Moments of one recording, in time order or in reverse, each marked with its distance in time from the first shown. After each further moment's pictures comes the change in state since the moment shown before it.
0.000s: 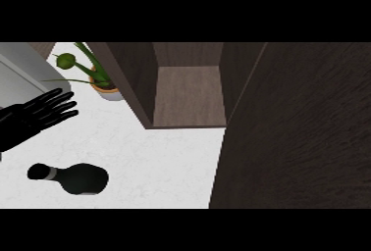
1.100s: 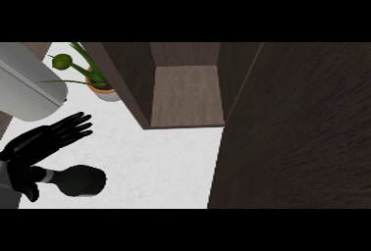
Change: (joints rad) left arm 0.004 -0.164 0.186 0.222 -0.634 -0.146 -0.286; right arm -0.051 -0.090 0.041 0.002 0.016 -0.089 -0.005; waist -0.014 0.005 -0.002
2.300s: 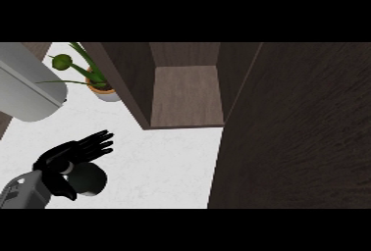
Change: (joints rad) left arm 0.017 -0.080 -0.067 0.151 -0.254 -0.003 -0.213; right arm -0.027 -0.080 0.008 0.001 -0.006 -0.062 -0.005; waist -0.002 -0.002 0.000
